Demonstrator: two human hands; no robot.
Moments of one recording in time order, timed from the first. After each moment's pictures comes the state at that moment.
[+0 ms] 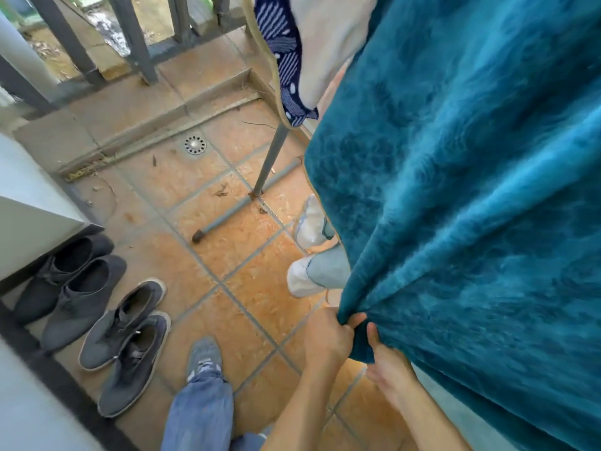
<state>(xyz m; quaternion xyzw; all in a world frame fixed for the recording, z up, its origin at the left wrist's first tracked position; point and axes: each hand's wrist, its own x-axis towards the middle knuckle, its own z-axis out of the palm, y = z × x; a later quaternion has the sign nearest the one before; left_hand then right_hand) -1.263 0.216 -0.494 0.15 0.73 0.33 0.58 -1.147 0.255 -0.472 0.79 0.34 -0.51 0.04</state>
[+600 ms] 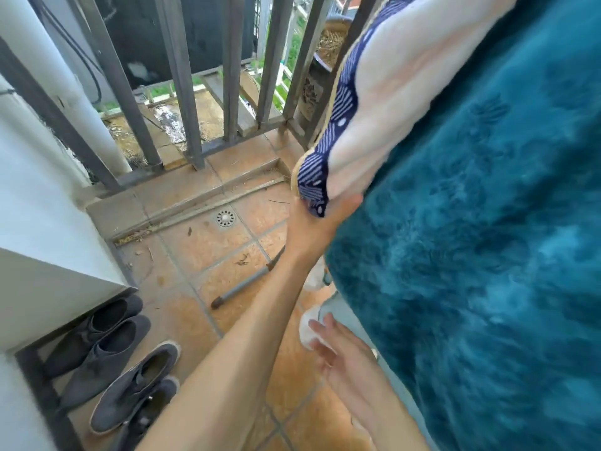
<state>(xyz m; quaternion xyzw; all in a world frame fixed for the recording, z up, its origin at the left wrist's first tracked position) -1.518 0.332 -0.329 0.11 0.62 0.70 0.34 -1.335 0.293 -0.355 0.57 0.26 -0.78 -0.05</state>
